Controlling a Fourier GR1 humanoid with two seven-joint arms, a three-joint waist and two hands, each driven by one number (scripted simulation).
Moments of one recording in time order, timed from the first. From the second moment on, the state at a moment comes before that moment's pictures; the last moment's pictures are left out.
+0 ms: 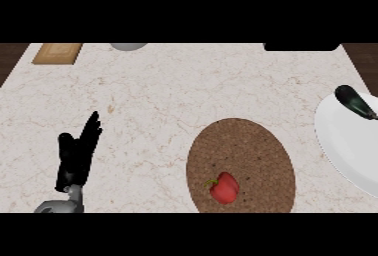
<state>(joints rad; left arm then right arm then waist) -0.03 0.13 -0.02 -1.46 -0.06 0.16 0.22 -0.21 -0.50 -0.71 -0.99 0.06 0.03 -0.23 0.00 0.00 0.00</state>
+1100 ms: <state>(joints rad) -0.02 0.09 0.00 -1.47 -0.09 0.13 0.21 -0.19 -0.54 -0.60 -0.85 0.06 -0.14 -0.31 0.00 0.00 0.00</state>
